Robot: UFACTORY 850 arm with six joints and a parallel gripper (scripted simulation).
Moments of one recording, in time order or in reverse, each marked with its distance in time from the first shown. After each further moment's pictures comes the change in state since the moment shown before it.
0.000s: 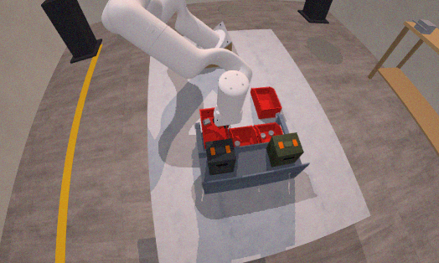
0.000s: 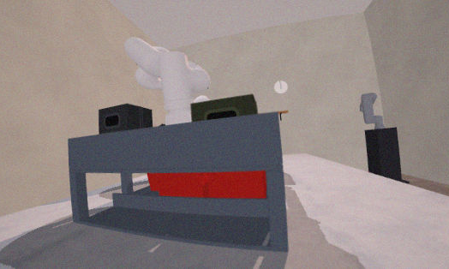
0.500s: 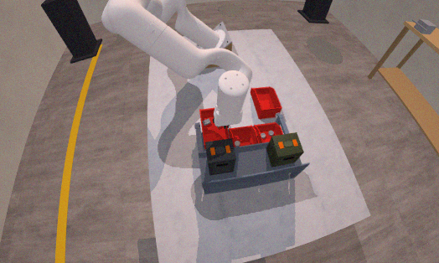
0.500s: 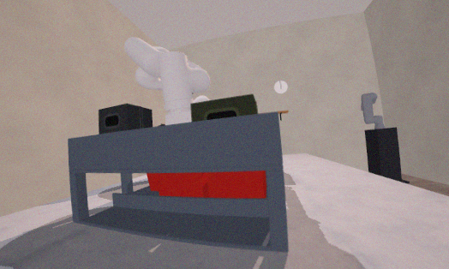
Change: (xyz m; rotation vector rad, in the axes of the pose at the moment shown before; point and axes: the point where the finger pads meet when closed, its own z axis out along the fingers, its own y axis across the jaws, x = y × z) arm -0.001 0.000 0.000 0.000 -0.003 0.000
